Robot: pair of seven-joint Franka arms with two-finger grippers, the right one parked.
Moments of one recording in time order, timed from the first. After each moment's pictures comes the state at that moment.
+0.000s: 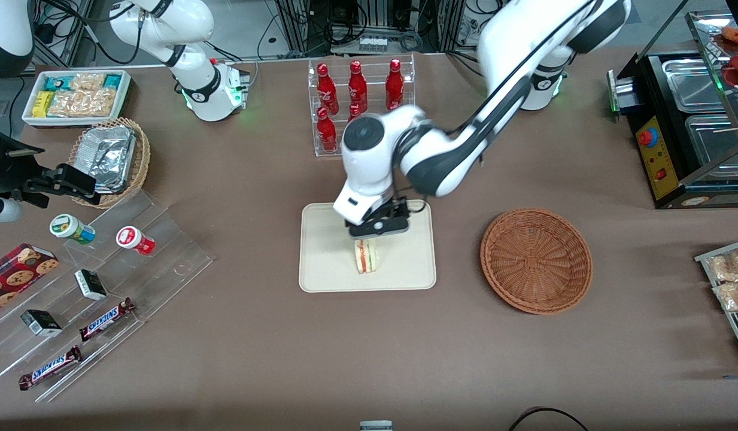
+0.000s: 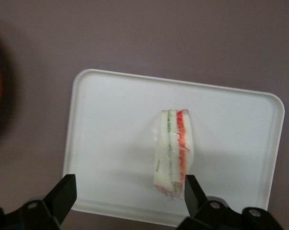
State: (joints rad) arm -0.39 0.60 -0.52 -1.40 0.44 1.93 -1.16
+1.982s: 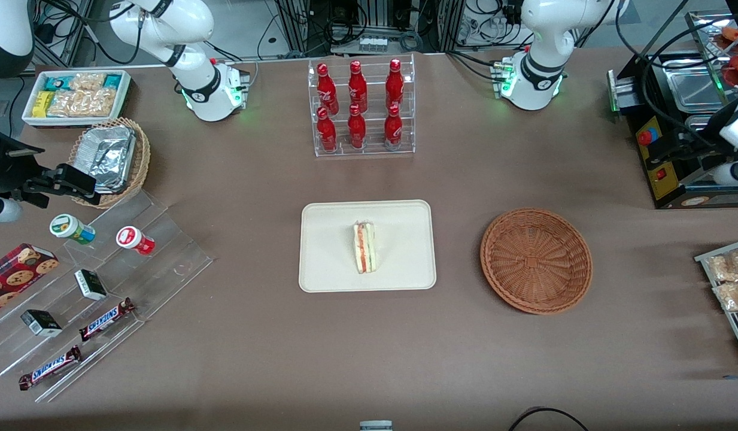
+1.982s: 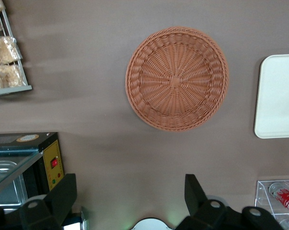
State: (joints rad) arm 0.06 -0.01 -0.04 -1.57 0.01 1.46 0.05
